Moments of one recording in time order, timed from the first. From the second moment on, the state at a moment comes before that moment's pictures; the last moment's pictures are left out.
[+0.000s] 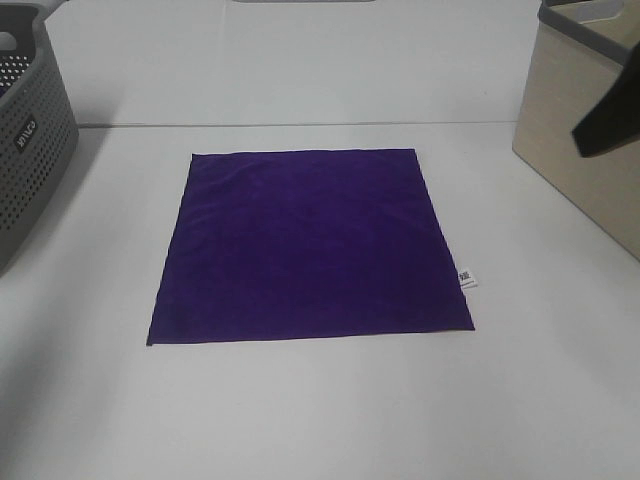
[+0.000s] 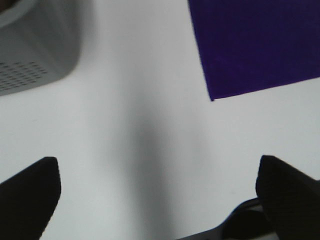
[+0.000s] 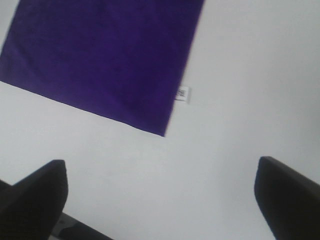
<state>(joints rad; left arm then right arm) 0.08 1.03 -0.91 -0.25 1.03 0.28 -0.02 1.27 -1.05 0.47 1.01 -0.48</state>
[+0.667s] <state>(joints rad) 0.08 1.80 -0.91 -0.85 0.85 0.89 -0.29 1.83 -1.00 0.99 1.11 -0.98</state>
